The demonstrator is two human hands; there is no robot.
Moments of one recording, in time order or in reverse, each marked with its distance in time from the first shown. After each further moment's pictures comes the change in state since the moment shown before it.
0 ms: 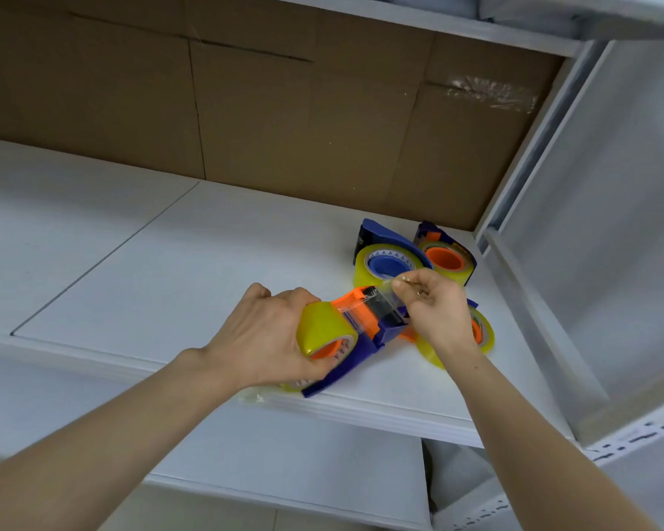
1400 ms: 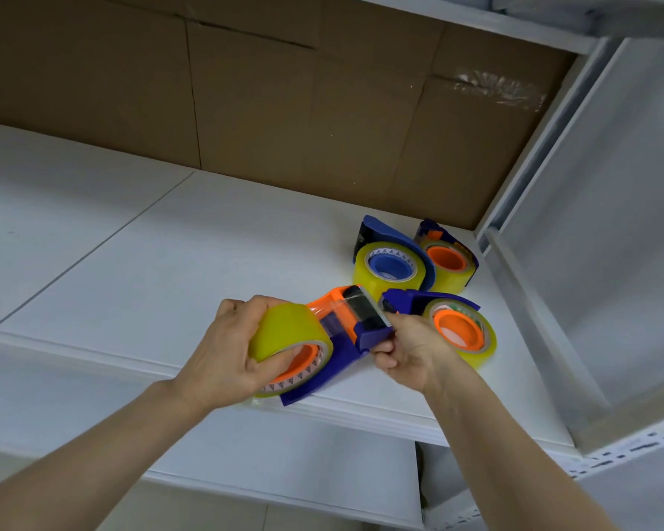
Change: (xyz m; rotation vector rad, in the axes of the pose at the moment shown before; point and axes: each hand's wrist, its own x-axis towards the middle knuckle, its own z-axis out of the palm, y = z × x) left_hand -0.012 -0.050 0.044 -0.496 0.271 0.007; right_hand -0.022 -0.013 0.027 0.827 -0.359 0.749
